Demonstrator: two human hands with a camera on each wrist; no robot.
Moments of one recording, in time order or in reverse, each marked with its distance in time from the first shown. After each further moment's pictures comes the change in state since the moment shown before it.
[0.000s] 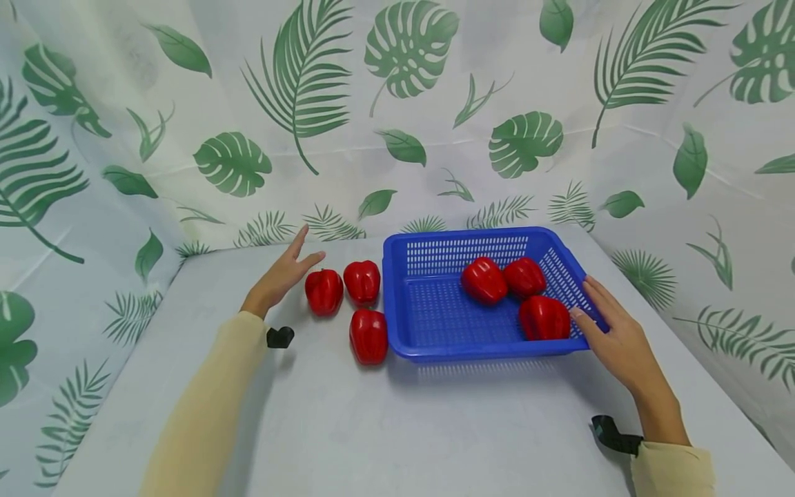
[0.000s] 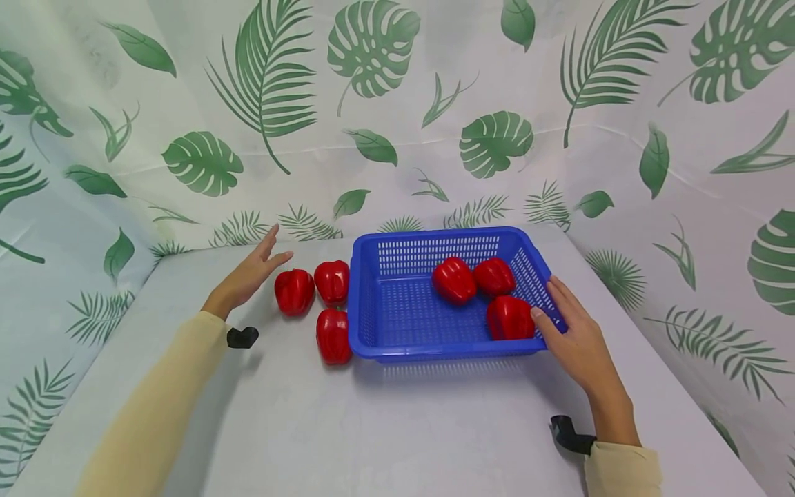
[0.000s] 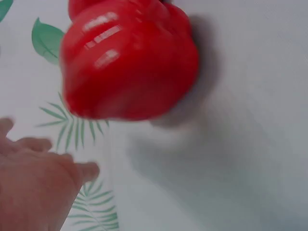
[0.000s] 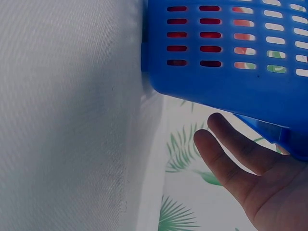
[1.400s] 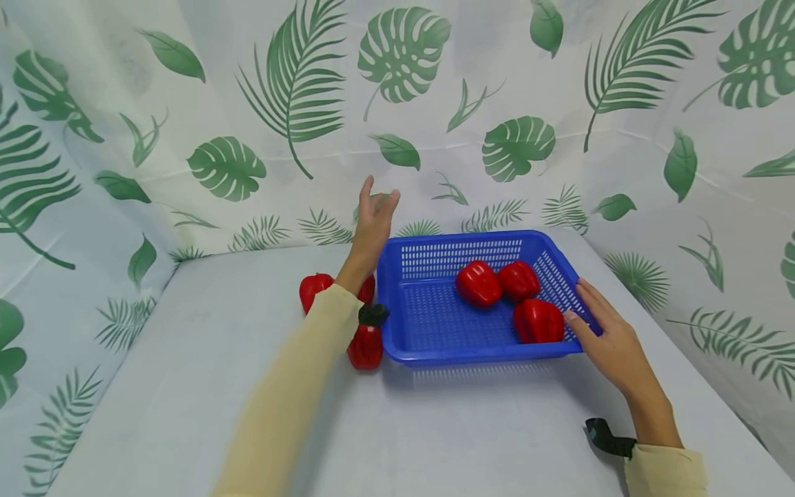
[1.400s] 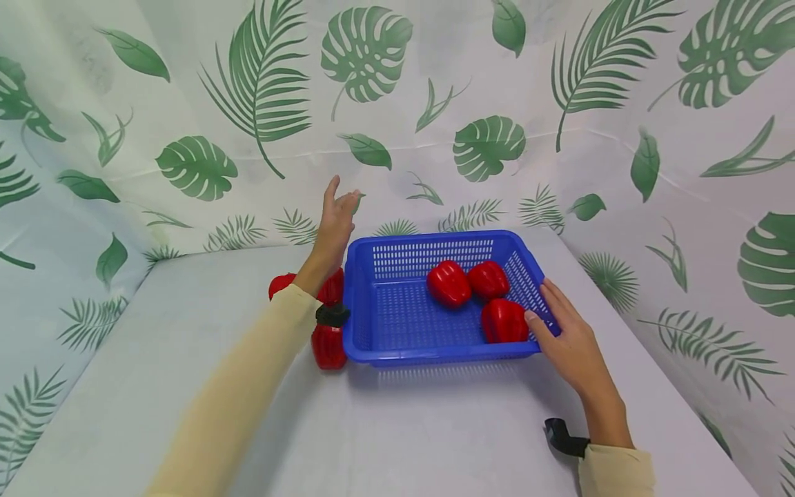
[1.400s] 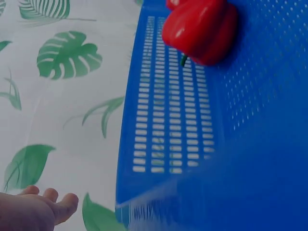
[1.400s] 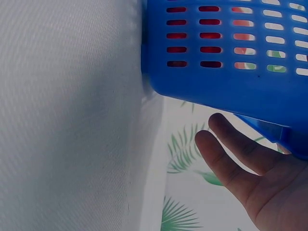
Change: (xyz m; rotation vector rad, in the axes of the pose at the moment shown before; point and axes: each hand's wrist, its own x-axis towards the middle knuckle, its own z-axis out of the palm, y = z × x) left_hand 0.049 0.135 0.125 -0.420 0.279 0.310; right_hand -0.002 0.002 -0.001 0.016 0.010 -0.018
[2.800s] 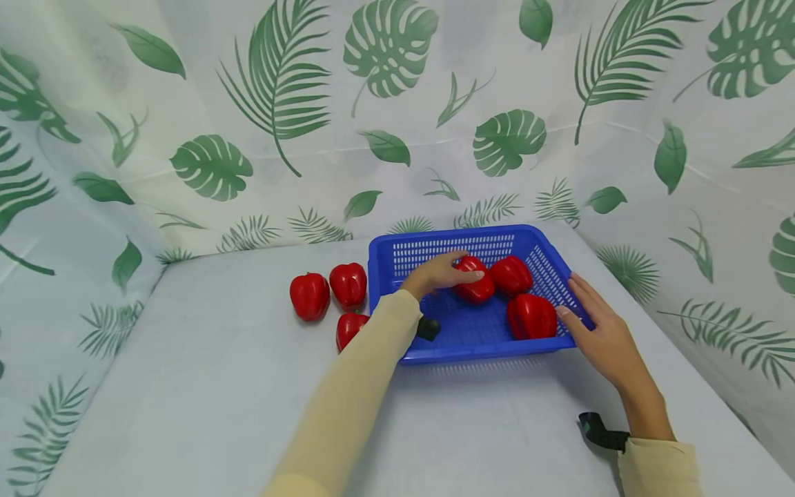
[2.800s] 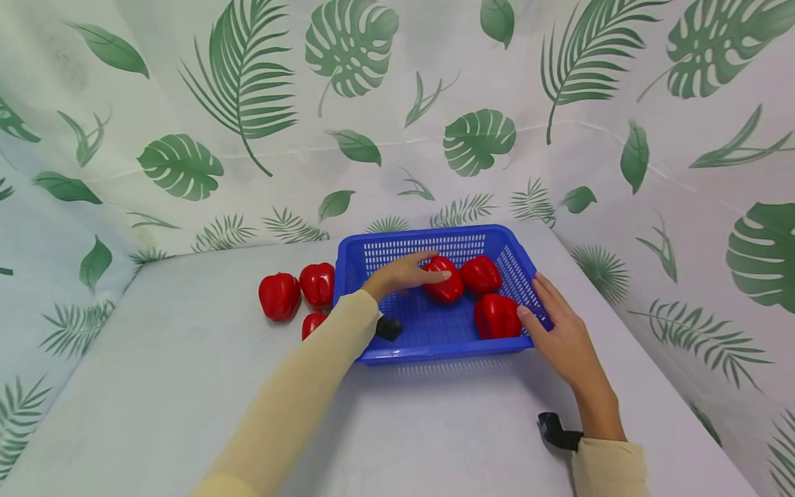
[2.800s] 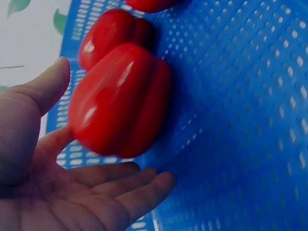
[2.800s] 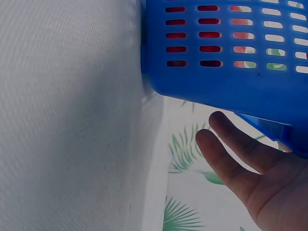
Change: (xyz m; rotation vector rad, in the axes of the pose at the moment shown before) left_hand -0.020 -0.035 0.103 0.453 -0.622 -0.432; right_hand 0.000 -0.002 0.000 0.023 0.015 -0.014
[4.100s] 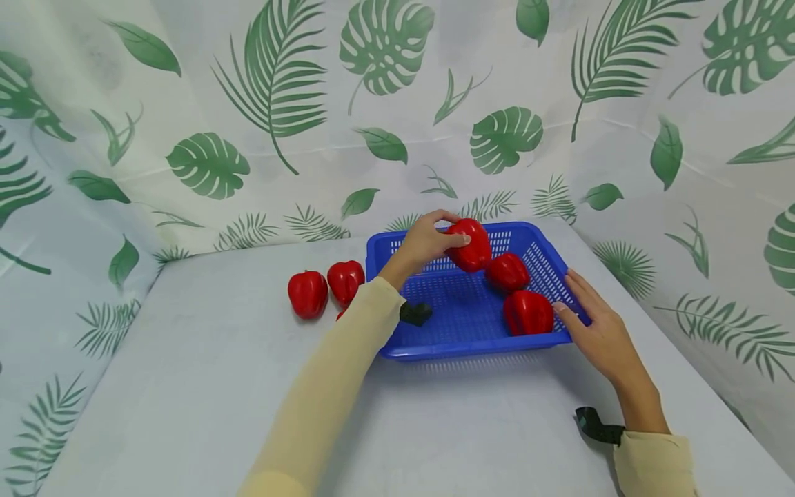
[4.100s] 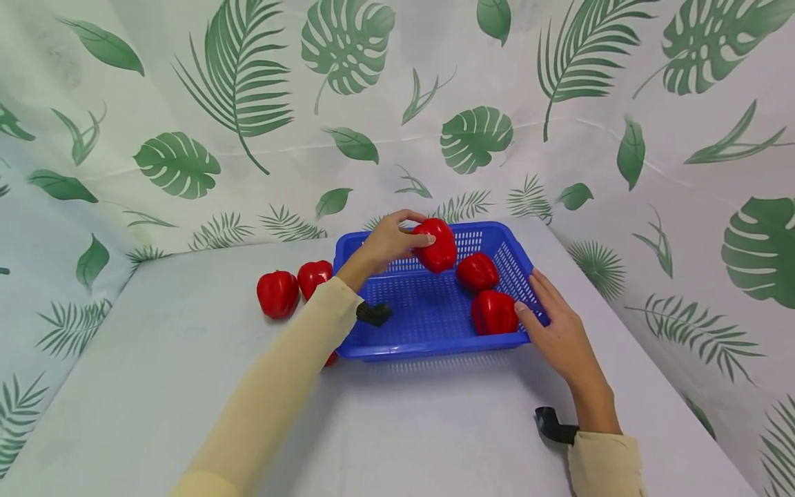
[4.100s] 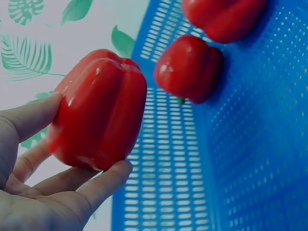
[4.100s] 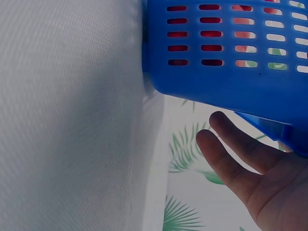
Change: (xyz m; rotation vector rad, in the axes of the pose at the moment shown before) left_hand -0.016 0.026 -0.030 -0.275 0.252 0.227; right_hand 0.000 0.002 -0.002 -0.010 -0.007 0.010
